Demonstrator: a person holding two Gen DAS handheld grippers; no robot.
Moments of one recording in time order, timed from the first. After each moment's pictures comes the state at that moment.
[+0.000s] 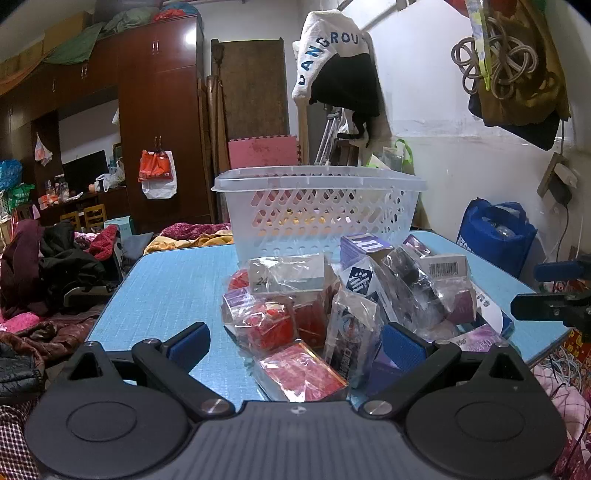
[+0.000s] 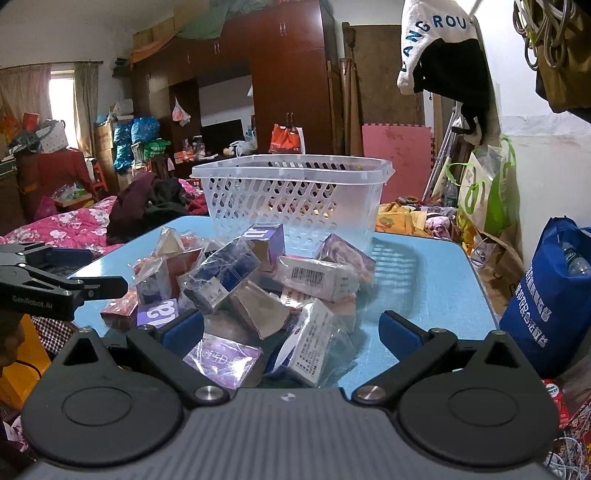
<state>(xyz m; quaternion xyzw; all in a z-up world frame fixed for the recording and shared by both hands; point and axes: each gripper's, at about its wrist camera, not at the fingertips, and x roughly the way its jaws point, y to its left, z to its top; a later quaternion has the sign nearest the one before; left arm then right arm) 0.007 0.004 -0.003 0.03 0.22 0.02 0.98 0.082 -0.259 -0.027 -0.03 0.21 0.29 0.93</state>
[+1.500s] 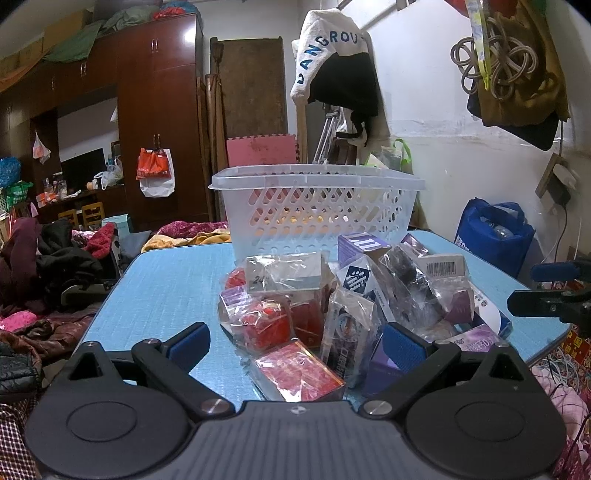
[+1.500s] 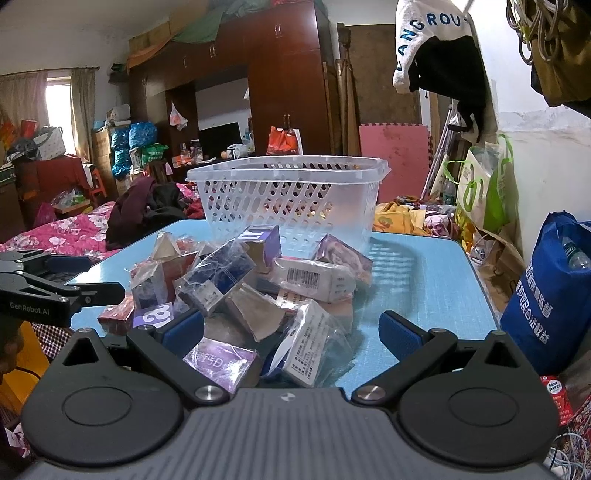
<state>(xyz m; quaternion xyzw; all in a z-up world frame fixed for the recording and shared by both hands) 0.006 0.004 -0.003 0.02 0.22 0.02 0.98 0.086 -0.263 -0.028 -0.02 0.21 0.29 0.93</state>
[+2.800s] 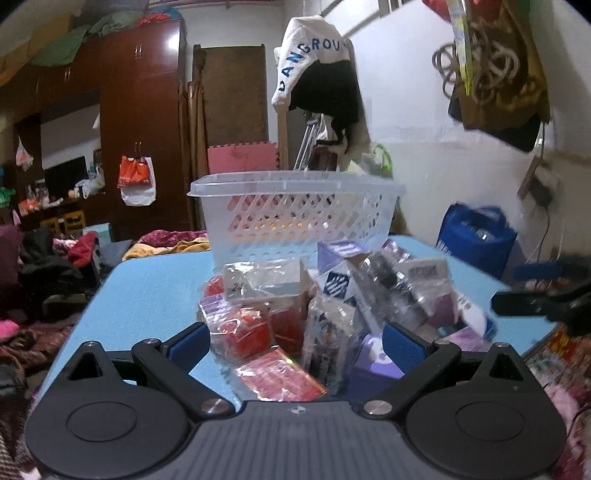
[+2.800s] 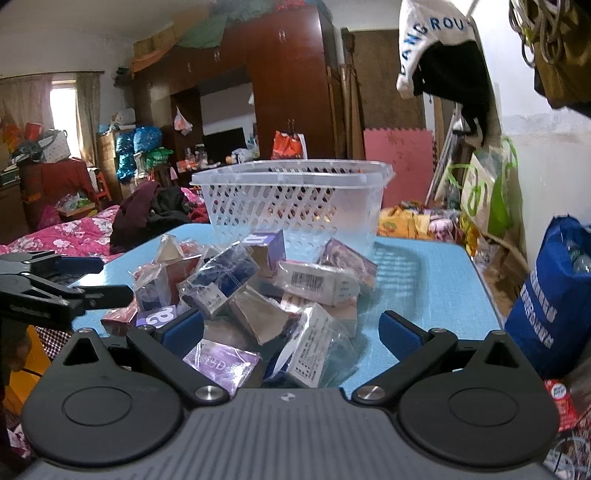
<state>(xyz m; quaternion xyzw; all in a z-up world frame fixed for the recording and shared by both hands) 0.010 0.000 -0.009 0.03 0.20 -0.01 0.98 0.084 -0.260 -0.032 -0.02 0.20 0.30 0.93</state>
